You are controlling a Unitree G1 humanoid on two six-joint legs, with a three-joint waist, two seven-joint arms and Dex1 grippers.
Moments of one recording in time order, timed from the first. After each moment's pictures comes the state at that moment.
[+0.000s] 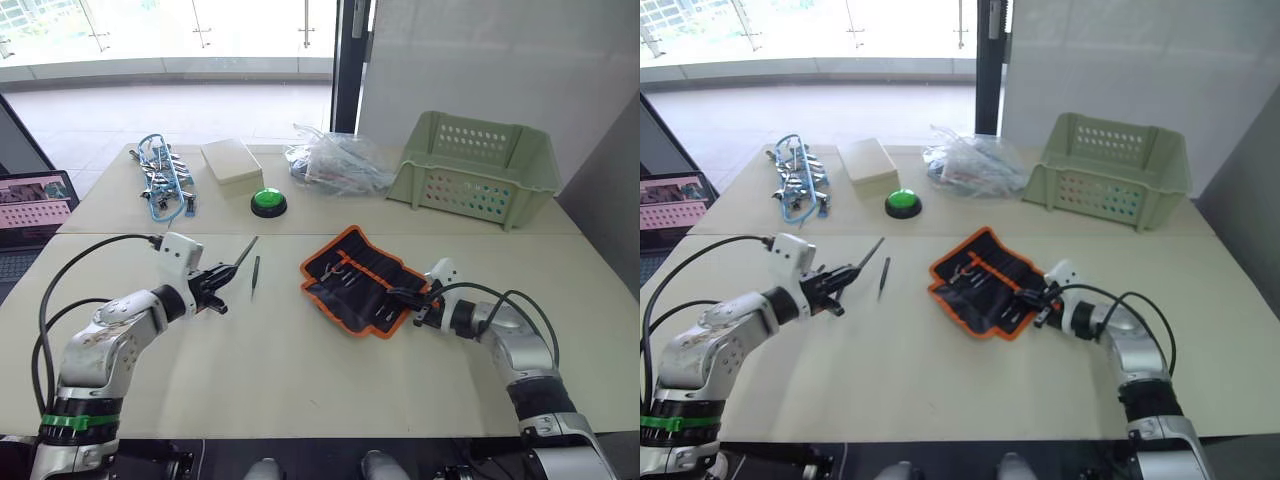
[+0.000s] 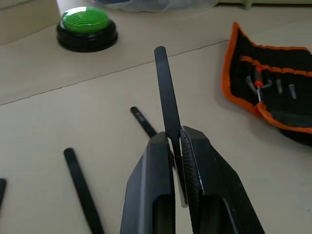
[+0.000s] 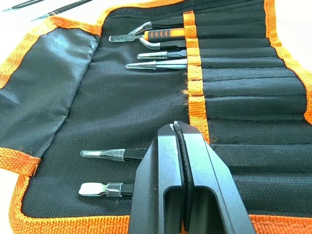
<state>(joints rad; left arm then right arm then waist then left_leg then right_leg) -0.37 0.61 0.13 -0.13 -0.50 0.66 -0.59 -0.47 -0.49 -0.01 0.38 0.25 0.19 0.96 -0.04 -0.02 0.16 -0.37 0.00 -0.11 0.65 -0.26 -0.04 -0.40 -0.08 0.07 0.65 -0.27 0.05</state>
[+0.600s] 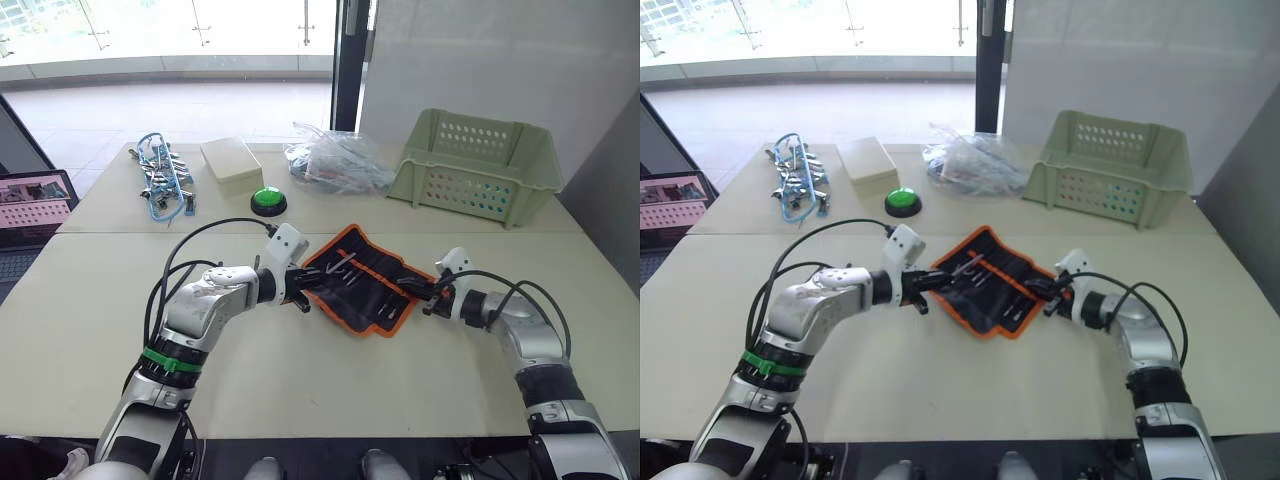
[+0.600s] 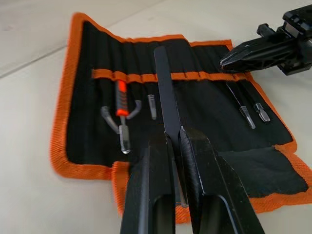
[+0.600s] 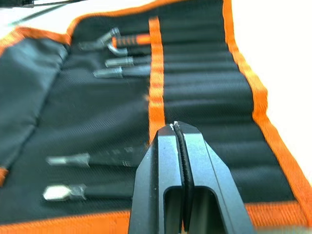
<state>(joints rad) -0.69 0.40 -0.20 0.02 -0.41 0.85 -0.63 -0.53 -0.52 -0.02 0.48 0.24 0.17 0.96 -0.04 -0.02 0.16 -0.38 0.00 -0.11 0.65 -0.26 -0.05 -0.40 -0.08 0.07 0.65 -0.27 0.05</state>
